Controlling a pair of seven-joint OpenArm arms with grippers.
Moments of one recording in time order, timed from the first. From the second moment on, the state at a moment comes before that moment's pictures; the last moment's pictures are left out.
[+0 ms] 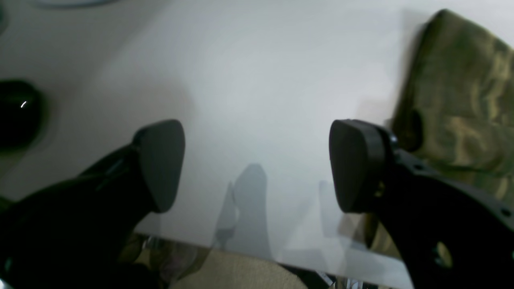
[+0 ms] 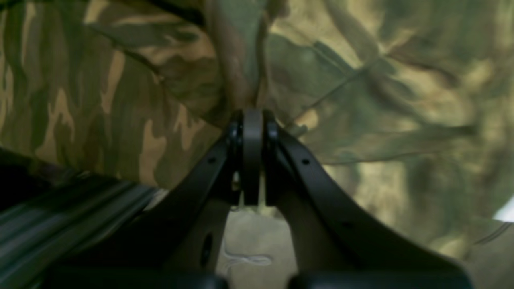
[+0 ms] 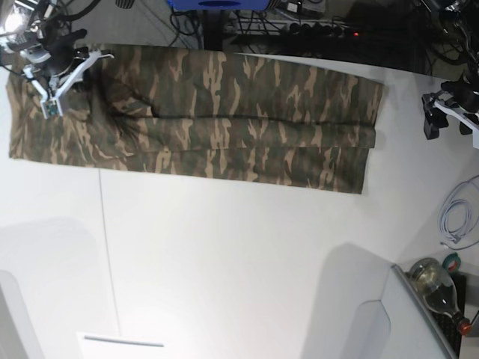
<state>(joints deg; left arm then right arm) 14.2 -15.5 -50.0 83.3 -14.7 -39.6 35.8 -26.5 -5.9 33.4 99.0 3.7 40.3 -43.9</state>
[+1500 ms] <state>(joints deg) 13.5 -13.9 -36.3 86.7 -19.6 -40.8 36.2 -27.5 -7.3 31.2 101.7 9.2 33.8 -26.3</state>
